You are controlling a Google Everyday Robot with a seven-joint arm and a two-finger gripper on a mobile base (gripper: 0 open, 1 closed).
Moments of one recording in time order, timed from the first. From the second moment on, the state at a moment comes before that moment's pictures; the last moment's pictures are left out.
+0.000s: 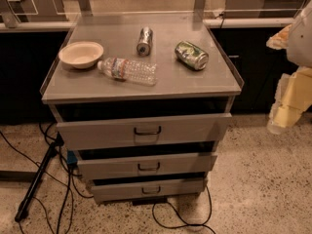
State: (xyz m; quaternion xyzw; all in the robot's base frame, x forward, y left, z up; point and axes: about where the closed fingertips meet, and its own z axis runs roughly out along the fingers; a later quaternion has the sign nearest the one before) arm 0.438 -0.216 0.978 -0.60 0.78 -0.04 0.16
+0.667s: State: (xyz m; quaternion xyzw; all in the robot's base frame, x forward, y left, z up) arm 0.443 -0.203 0.941 -0.61 0.77 -0.03 0.15
